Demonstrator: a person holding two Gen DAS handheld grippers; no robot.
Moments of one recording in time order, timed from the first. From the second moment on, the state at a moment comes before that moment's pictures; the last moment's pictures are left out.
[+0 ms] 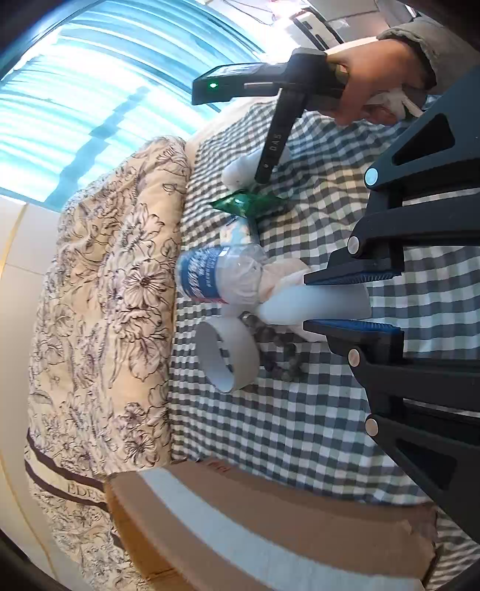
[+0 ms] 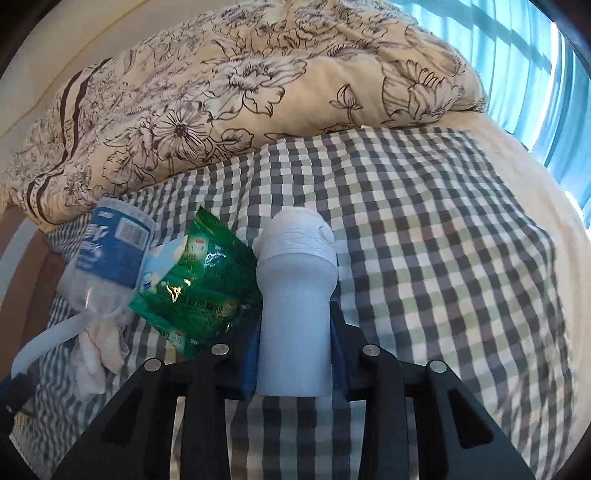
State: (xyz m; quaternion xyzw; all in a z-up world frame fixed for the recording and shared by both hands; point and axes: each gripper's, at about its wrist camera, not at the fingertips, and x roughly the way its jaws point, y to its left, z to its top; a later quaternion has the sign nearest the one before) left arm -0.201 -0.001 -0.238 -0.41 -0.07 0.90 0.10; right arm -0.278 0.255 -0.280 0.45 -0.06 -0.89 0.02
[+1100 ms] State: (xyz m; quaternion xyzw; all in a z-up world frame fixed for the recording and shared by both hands) left arm -0.098 -0.027 -0.111 -0.30 -0.07 0.95 0.09; right arm -0.143 0.245 -0.157 0.36 -0.09 -0.93 0.06
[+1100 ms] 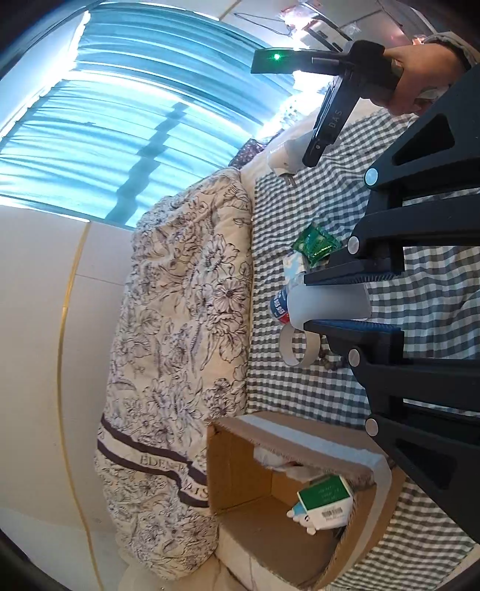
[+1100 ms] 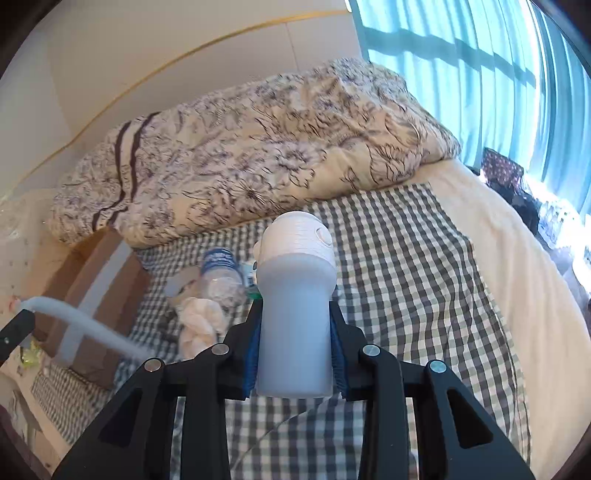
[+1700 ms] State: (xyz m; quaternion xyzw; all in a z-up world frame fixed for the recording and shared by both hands) left arm -0.039 -0.056 -0.059 -0.25 -0.08 0.96 0.07; right arm -0.070 0.198 -0.082 0.30 -0.06 -0.95 0.09
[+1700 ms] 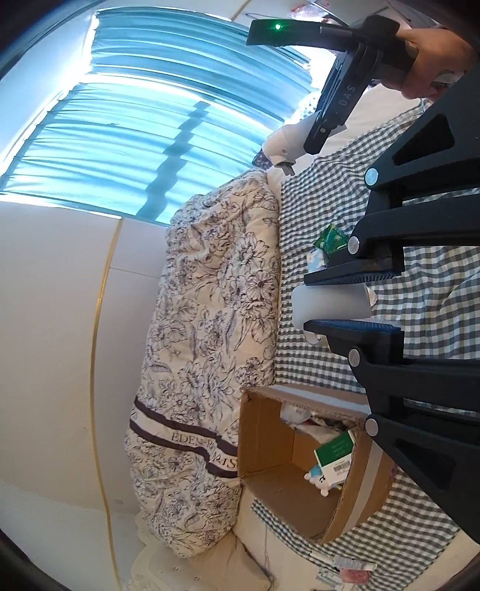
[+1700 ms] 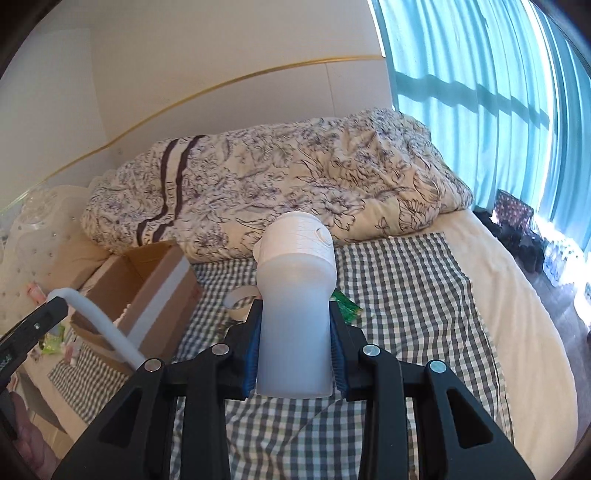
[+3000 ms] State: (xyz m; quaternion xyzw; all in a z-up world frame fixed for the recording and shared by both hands) left arm 0.009 -0.180 0.029 -0.16 -0.05 0.99 -0.02; right arm -0.039 0.047 0.012 0.21 -0.03 -0.95 0.21
